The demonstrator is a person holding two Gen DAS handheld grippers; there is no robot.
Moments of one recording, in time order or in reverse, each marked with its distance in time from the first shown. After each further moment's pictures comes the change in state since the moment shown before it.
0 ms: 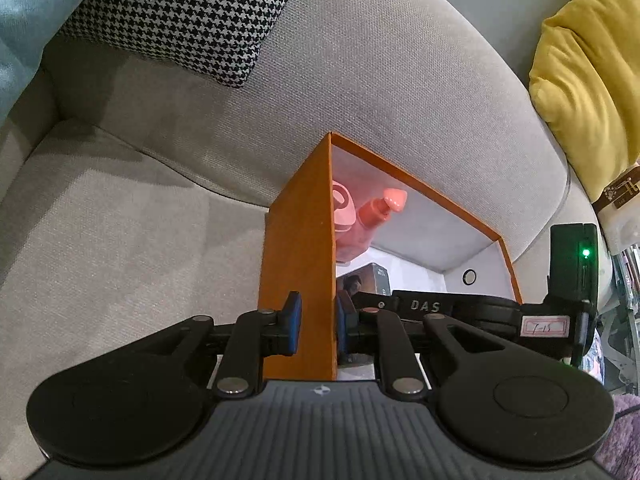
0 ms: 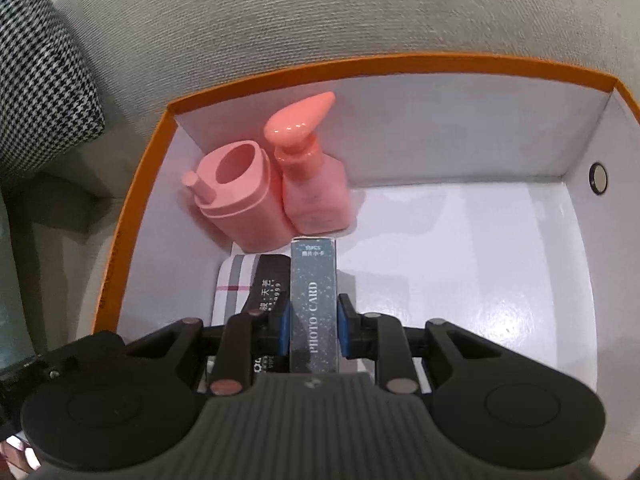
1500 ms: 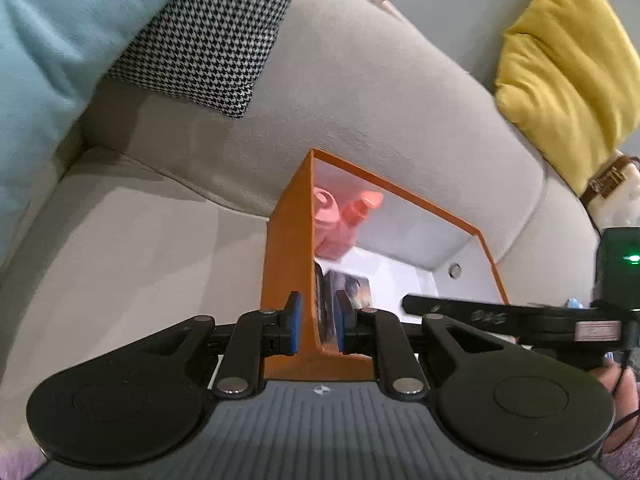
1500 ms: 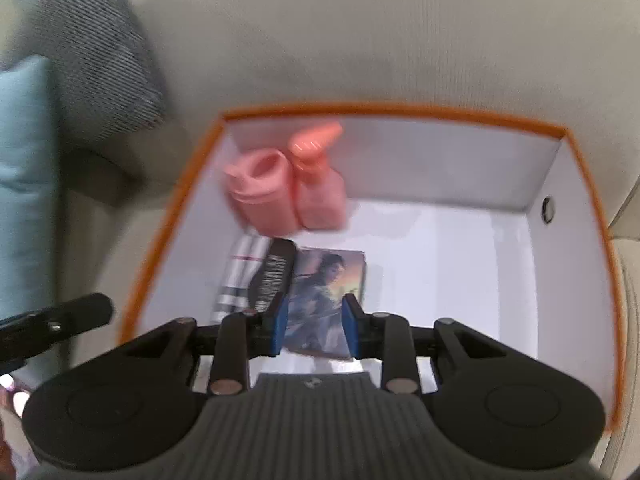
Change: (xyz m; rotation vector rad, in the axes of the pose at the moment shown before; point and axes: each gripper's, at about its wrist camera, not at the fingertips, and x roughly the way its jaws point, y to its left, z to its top) left arm -0.065 -0.020 -0.041 0.068 -0.095 0.030; right arm -0.097 0.007 -0.049 -0.175 -0.161 0.027
